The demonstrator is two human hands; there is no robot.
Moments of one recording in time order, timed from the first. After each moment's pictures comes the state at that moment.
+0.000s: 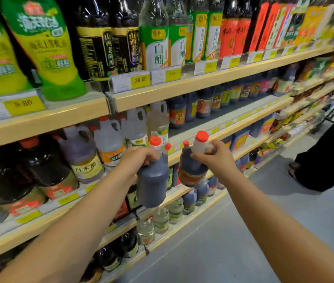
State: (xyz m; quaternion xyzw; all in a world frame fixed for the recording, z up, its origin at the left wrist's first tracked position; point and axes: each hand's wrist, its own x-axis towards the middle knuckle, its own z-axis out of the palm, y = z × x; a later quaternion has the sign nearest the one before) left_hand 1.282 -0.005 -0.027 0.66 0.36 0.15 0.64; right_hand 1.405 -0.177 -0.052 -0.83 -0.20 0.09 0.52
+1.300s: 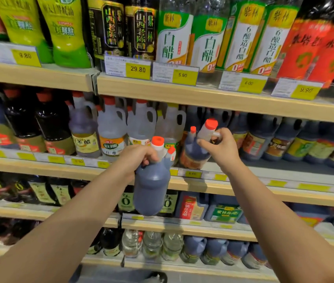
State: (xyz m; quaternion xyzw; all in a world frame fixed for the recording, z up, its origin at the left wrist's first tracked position) left_hand 1.394 -0.038 -0.065 0.54 0.50 0.34 0.59; right_hand 1.623 -0.080 -0.075 -0.68 -0.48 0.14 0.54
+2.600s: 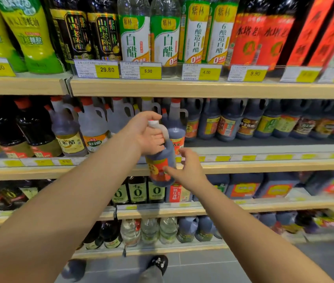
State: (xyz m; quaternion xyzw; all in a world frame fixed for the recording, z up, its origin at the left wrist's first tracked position) left_hand 1.444 -0.090 0.013 0.33 0.41 0.24 0.82; right_hand 1.565 -0.158 -0.116 -0.74 -0.49 0.19 0.41
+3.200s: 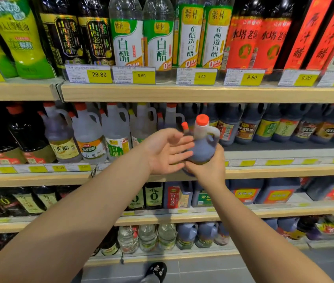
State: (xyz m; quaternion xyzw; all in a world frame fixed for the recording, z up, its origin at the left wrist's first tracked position) left_hand 1.477 -0.113 -0.002 0.43 0.37 0.12 0.81; right_hand 1.620 -0.165 -0.114 -0.69 -0.38 0.13 0.61
